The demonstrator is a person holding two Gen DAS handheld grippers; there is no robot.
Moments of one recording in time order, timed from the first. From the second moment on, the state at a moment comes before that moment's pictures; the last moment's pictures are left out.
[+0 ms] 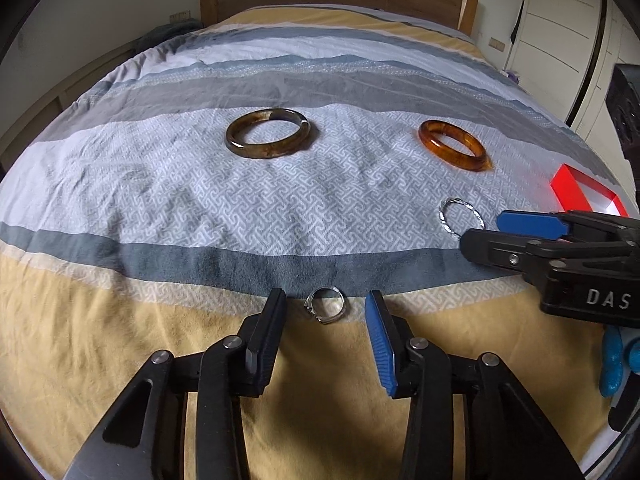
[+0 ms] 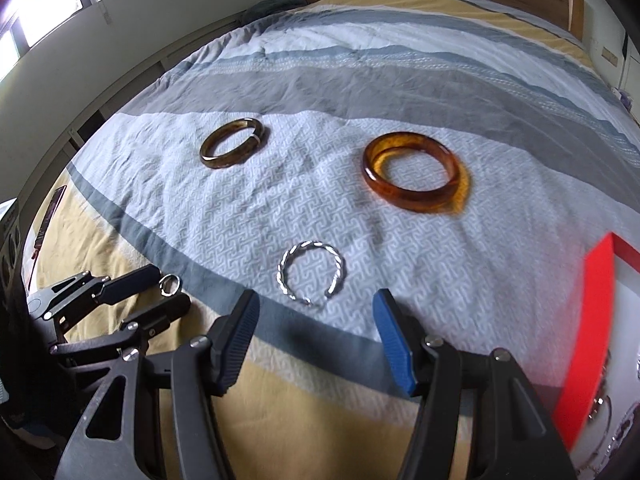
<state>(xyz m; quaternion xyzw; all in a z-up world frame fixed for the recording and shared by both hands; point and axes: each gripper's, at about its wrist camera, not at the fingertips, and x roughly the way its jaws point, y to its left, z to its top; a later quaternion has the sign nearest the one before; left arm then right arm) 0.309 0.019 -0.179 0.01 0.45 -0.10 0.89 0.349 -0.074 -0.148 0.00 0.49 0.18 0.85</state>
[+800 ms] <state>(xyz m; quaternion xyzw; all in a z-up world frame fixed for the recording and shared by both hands) 0.308 0.025 -0.180 0.00 0.44 -0.10 0.89 0.353 -0.081 -0.155 0.03 0.48 0.18 0.85</state>
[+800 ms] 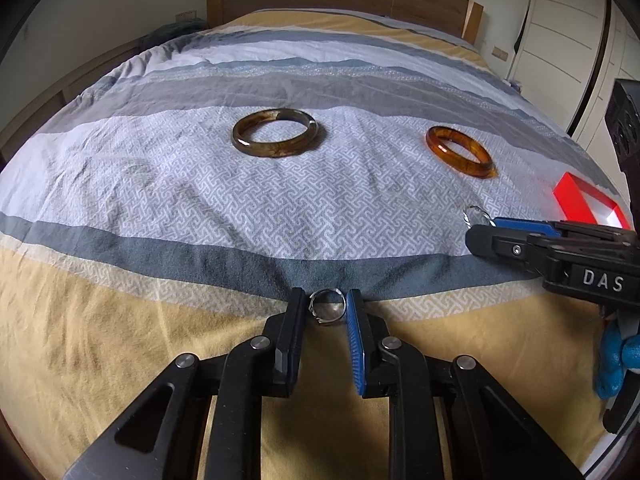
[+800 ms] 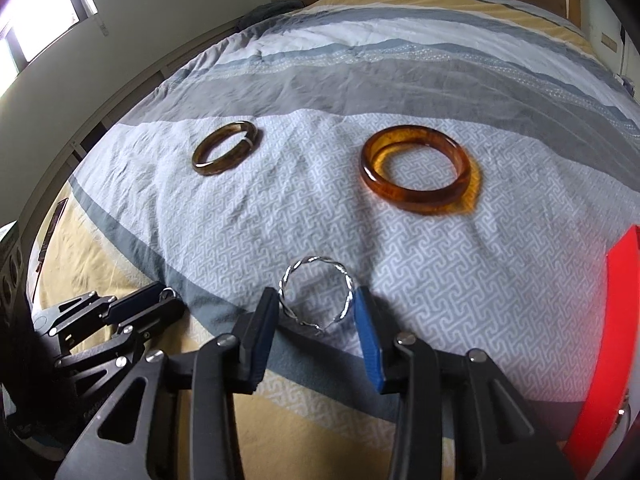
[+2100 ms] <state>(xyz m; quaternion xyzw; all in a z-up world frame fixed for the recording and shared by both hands) 0.307 -0.256 -0.096 0.06 0.41 -0.29 0.86 0.264 -0.353 -0.069 0.06 0.45 0.02 0.89</state>
